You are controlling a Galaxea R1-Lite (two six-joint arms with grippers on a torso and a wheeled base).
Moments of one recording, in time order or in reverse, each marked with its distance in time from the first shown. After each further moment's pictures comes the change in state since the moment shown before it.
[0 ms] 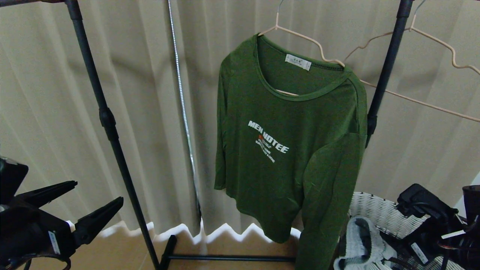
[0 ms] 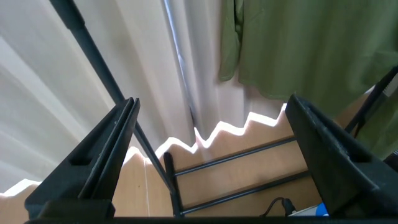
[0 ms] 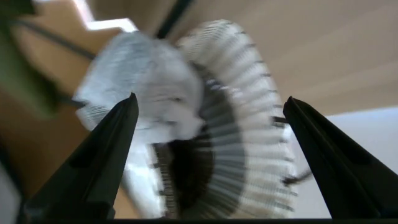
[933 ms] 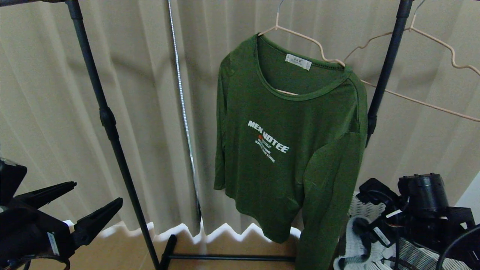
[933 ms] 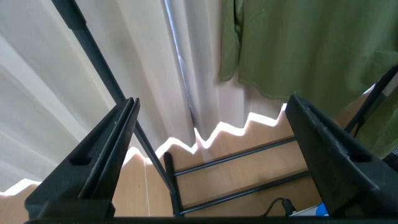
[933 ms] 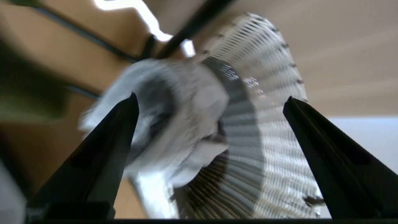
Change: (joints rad) left arm 0.001 -0.005 0.004 0.000 0.000 0.000; right arm 0.027 0.355 -0.144 -0.106 -0.113 0.029
